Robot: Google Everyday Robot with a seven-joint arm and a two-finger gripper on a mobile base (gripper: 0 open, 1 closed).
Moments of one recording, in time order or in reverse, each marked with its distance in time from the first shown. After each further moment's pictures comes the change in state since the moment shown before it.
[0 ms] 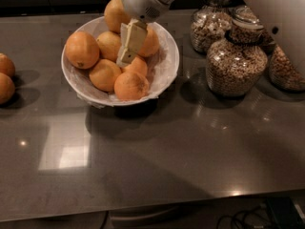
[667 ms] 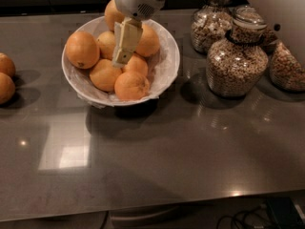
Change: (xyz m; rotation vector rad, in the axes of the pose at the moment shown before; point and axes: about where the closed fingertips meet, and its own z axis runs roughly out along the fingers) arm -0.012 0.006 -0.005 0.004 0.071 -0.004
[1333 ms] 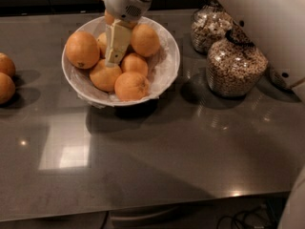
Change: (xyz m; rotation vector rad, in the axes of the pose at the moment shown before) arm 0.002 -0.013 0.033 -0.052 0.012 -0.006
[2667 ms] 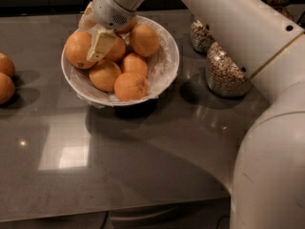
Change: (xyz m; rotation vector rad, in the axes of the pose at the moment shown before) arm -0.002 -0.010 0.053 -0.082 -0.053 0.006
